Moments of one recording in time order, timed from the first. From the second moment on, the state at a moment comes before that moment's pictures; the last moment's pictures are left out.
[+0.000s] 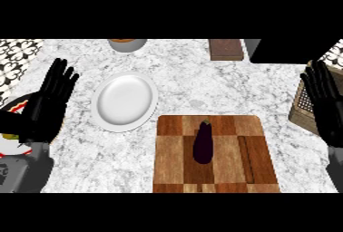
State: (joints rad) left arm -0.22 0.37 -0.07 -1.55 0.42 0.18 0.04; right arm -0.19 -0.58 0.15 -1.47 -0.46 -0.20 -0.22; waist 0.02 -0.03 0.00
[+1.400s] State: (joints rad) left arm -0.22 0.46 -0.09 -1.33 0.30 0.13 0.15; right arm -1.02 -0.26 0.65 -1.22 0.11 -0.01 0.50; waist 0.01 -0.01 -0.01
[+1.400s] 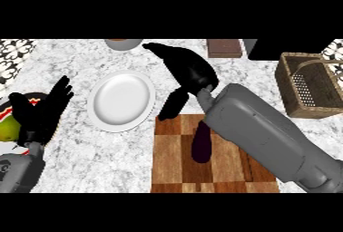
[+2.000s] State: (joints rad) left arm -0.24 0.46 -0.06 -1.33 0.30 0.12 0.17; right arm -1.28 -0.40 0.52 -1.11 -0.08 0.50 0.85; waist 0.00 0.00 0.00
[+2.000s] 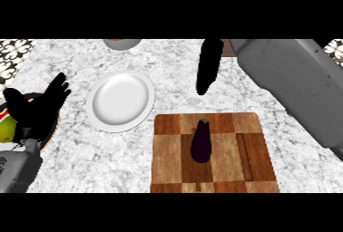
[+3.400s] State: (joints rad) left arm -0.20 0.40 -0.01 -1.39 0.23 0.08 0.20; right arm -0.57 -0.38 0.40 -1.59 0.15 0.35 0.63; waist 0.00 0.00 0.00
